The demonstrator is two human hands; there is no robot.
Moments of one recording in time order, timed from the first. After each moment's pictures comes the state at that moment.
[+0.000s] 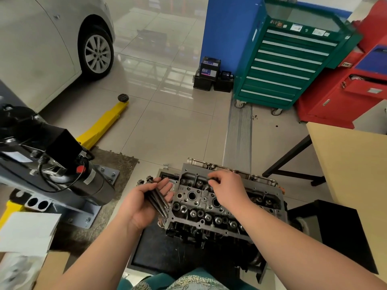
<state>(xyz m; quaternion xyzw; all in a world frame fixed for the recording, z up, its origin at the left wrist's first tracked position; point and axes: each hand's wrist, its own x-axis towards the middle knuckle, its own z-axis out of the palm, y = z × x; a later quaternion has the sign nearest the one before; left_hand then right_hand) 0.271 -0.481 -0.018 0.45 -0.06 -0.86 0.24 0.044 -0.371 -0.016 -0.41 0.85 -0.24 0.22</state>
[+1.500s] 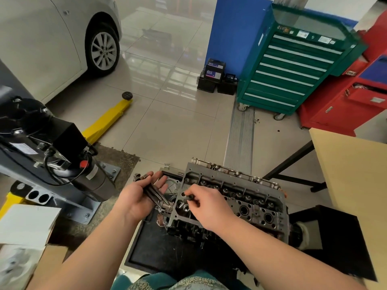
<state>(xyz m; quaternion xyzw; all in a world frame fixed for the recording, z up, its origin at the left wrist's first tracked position) 0.282 -0.499 -0.030 0.48 -0.04 -0.83 0.29 0.110 -0.358 -0.020 -0.58 0.74 -0.23 0.25</state>
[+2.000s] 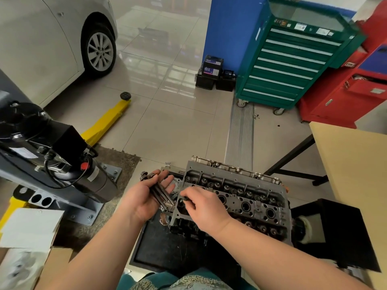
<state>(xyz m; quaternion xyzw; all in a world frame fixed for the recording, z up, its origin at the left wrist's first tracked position) 0.273 -0.492 -0.024 0.46 -0.08 -0.84 0.27 0.125 -0.356 -0.030 -0.63 0.71 -0.26 0.18</state>
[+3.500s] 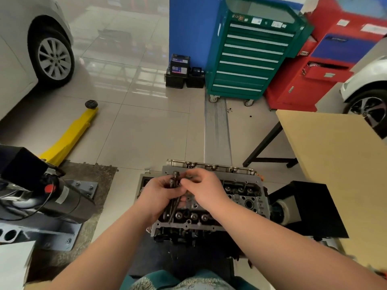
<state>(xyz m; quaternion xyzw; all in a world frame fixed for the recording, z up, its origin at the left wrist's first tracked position) 0.206 -0.465 -0.018 0.34 -0.47 -0.81 0.10 0.076 -0.364 0.011 -0.26 0.76 -0.46 0.38</state>
